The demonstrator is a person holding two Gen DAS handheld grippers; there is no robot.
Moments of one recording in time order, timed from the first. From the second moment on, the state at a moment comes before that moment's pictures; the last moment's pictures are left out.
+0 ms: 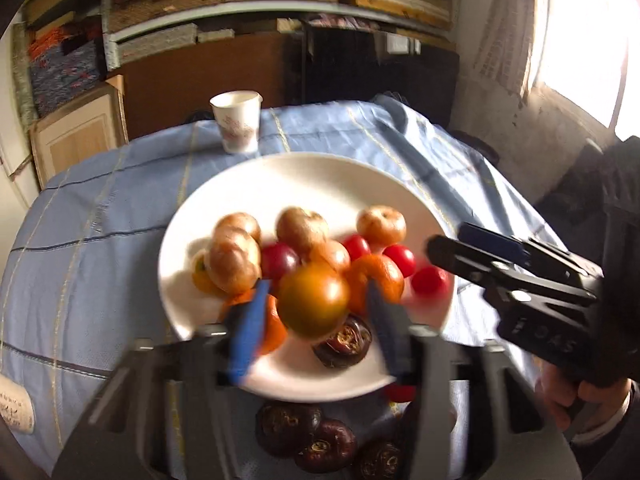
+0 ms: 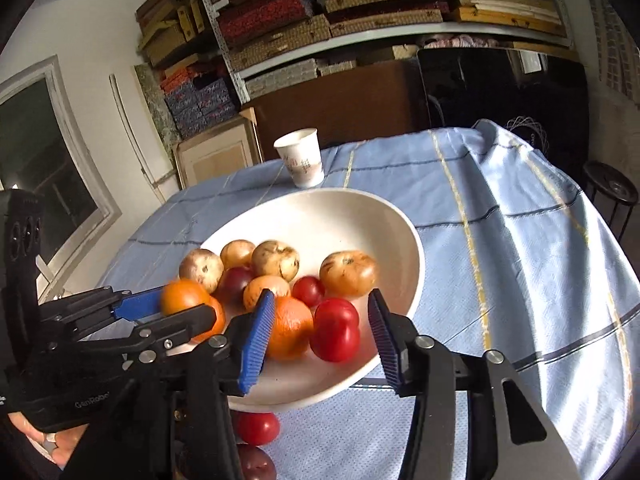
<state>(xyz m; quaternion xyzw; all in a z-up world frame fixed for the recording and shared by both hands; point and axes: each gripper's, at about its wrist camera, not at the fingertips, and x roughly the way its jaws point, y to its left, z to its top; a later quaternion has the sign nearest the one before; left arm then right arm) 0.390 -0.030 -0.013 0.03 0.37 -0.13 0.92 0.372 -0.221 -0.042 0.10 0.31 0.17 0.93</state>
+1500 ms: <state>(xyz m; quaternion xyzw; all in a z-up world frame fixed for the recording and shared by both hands) 0.270 0.042 -0.038 -0.02 0.37 -0.04 0.93 0.305 -0.181 -0.097 0.09 0.42 0.23 0.87</state>
